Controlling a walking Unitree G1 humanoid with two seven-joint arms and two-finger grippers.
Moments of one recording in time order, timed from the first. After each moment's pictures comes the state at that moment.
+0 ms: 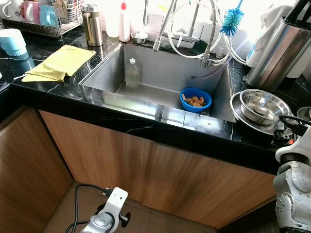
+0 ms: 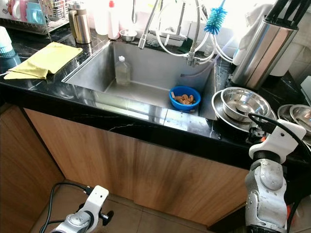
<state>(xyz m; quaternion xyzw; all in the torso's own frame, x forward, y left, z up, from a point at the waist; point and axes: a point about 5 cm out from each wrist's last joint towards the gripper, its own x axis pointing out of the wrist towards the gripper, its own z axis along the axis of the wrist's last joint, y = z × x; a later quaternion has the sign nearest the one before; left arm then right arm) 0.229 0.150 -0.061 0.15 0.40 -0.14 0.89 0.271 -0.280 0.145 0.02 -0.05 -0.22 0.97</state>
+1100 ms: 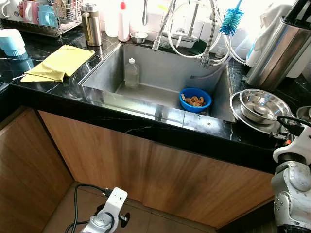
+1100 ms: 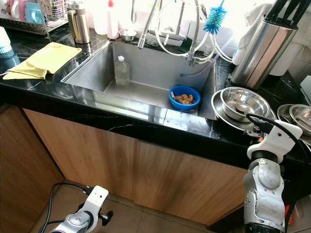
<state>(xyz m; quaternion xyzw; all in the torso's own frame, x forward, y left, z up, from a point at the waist) 0.229 0.151 -0.062 0.15 0.41 -0.14 0.89 0.275 -0.279 0.144 0.03 -0.05 -0.22 0.97</state>
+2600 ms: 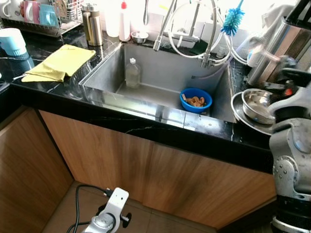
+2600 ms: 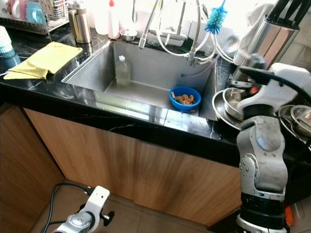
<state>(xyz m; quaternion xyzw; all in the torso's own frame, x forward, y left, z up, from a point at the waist) 0.228 0.146 -0.062 0.14 0.40 -0.14 0.89 0.314 -0.209 0.228 0.02 -0.10 0.02 0.99</state>
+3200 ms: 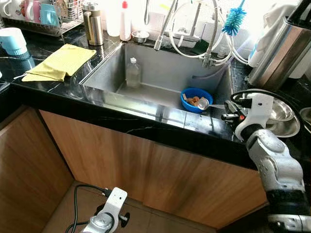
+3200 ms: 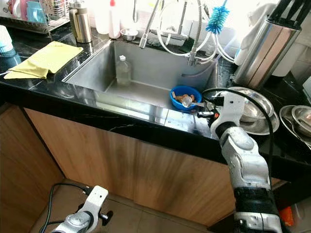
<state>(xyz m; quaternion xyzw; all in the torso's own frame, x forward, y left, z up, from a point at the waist) 0.229 0.153 -0.061 0.14 0.41 -0.13 0.89 0.342 -0.214 0.167 0.05 0.06 0.06 1.00</state>
